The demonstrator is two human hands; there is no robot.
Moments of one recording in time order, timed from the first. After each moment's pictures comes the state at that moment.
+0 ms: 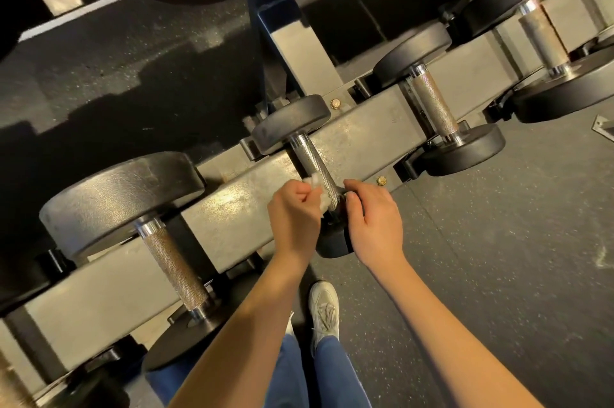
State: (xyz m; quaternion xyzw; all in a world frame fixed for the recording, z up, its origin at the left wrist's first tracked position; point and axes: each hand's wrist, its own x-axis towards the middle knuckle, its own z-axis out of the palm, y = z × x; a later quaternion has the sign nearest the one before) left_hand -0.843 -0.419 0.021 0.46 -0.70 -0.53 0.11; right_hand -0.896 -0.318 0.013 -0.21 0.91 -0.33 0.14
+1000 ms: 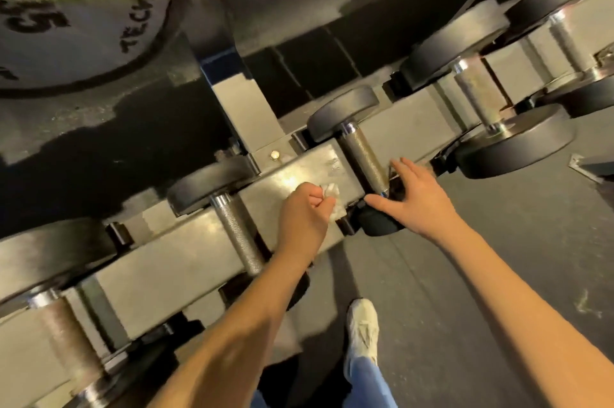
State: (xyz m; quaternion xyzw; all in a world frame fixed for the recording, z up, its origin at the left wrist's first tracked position) left_hand -0.985 -0.372 0.025 0.41 -0.75 -0.53 0.04; right_hand -1.112 -0.232 0.036 -0.27 0.93 -0.13 0.24
